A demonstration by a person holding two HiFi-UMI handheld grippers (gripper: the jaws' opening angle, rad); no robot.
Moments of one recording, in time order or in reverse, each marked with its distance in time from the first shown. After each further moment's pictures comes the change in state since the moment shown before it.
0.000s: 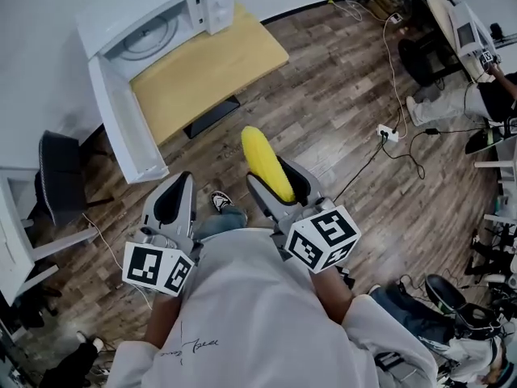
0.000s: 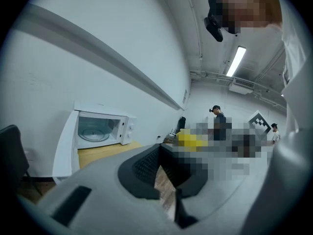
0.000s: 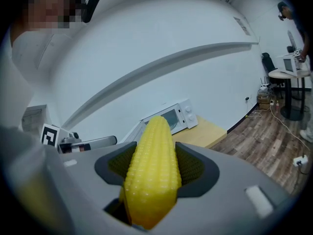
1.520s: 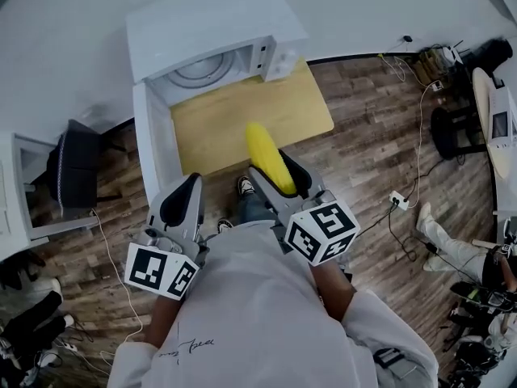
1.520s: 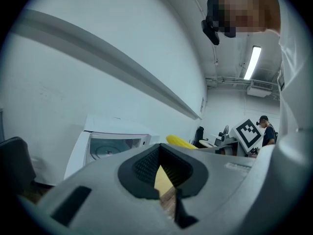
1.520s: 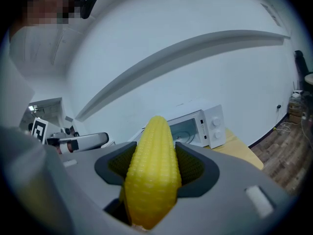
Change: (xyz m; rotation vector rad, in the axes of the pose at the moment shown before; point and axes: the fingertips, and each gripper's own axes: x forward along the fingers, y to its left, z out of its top) left arm 0.075 0.124 0.095 -0.036 -0.121 0.183; right arm 0.198 -0.007 0.103 -0.132 0.078 0.209
